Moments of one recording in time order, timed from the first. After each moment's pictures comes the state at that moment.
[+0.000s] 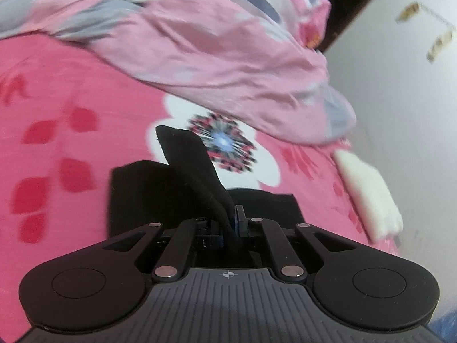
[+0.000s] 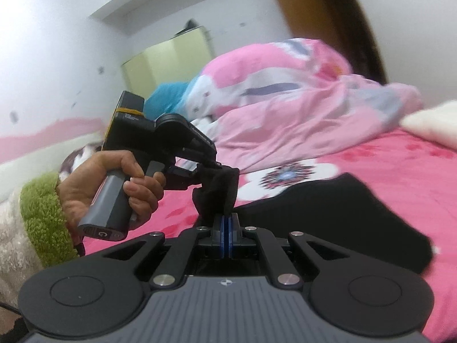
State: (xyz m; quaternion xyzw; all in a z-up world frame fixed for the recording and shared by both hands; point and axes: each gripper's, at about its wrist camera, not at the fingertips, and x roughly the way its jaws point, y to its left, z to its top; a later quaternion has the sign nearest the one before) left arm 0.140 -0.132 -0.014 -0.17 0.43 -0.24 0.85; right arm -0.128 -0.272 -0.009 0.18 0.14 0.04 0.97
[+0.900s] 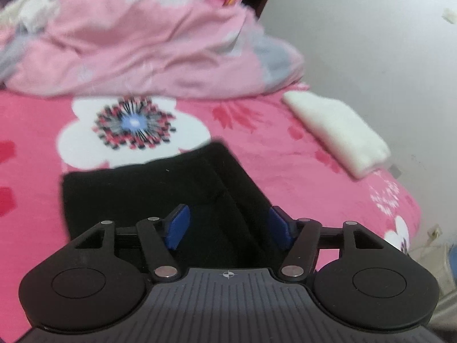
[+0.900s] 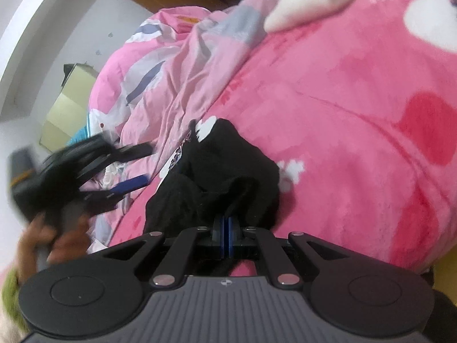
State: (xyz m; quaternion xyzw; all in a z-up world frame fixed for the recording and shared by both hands) left arm 0.075 -0.202 -0.010 -0.03 0.38 -0.33 0.86; right arm -0.139 -0.415 -0.093 0.46 0.22 -0.05 0.86
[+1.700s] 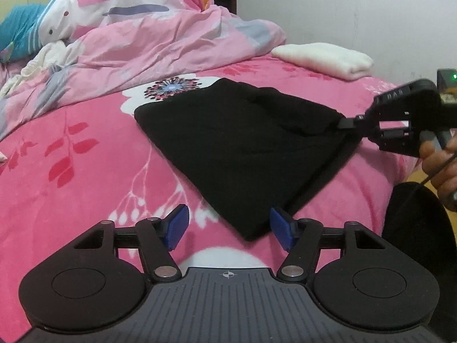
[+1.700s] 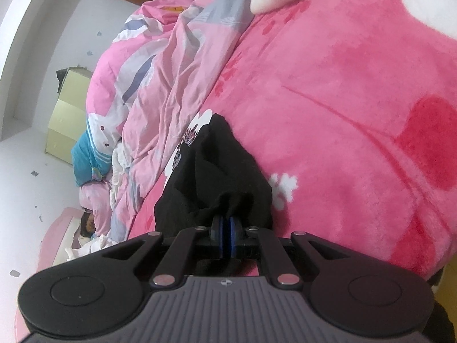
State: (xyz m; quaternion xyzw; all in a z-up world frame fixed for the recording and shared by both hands) left arm -0.068 -0.112 -0.066 0.12 0.32 -0.33 0.88; right arm -0.127 -0.448 -0.090 0.51 0.25 -0.02 0.82
